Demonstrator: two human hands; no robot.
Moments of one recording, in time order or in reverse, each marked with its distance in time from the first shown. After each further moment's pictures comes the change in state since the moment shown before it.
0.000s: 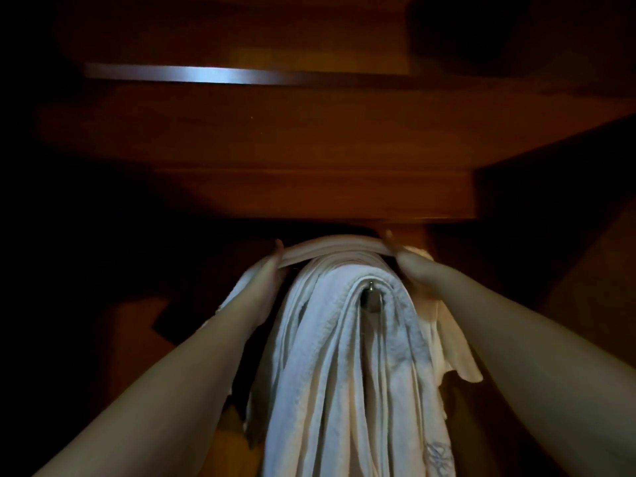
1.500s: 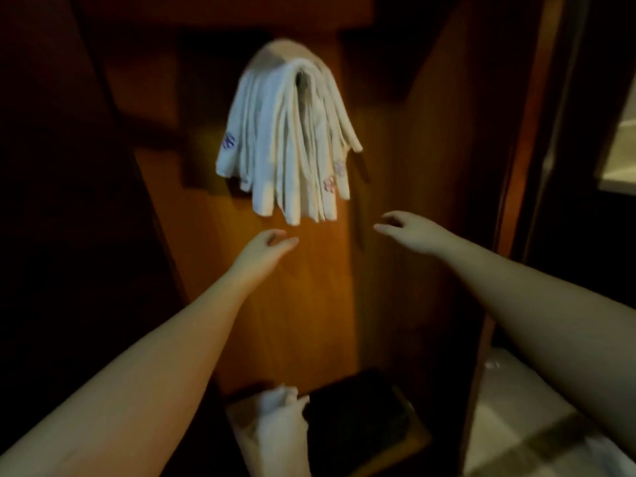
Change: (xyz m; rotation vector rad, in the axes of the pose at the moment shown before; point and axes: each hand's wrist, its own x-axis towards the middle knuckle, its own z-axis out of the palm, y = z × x) left_hand -0.417 -0.063 0.004 0.609 -0.159 -0.280; right_hand -0.490 0.051 -0.001 -0.581 -0.115 0.329
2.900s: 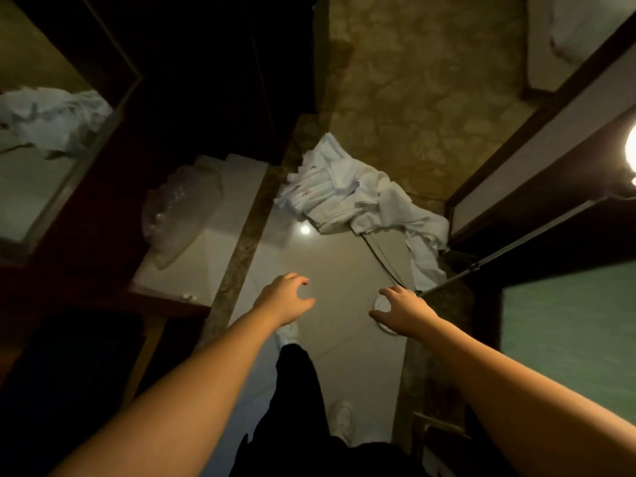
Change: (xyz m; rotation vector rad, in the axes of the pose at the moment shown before) left_hand -0.264 0.033 0.868 0.638 -1.437 0.349; right_hand -0.486 0.741 0.028 0.013 -0.350 1.196
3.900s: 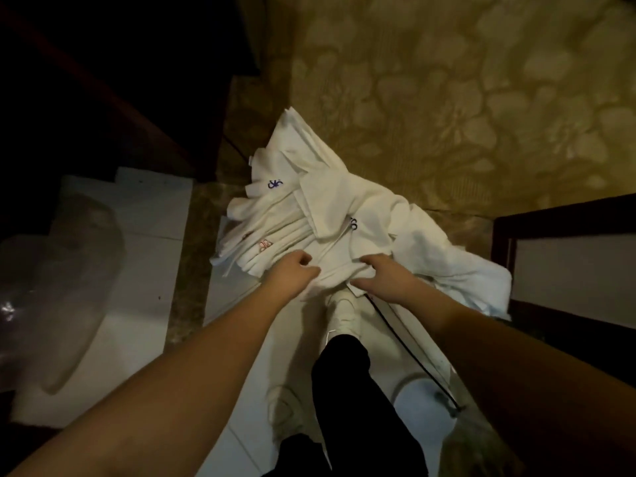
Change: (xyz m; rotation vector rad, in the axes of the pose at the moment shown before) left_hand 0.635 0.024 -0.050 -0.358 -0.205 -0.213; right_hand 0.588 0.056 -0.136 0.417 -0.150 0.116
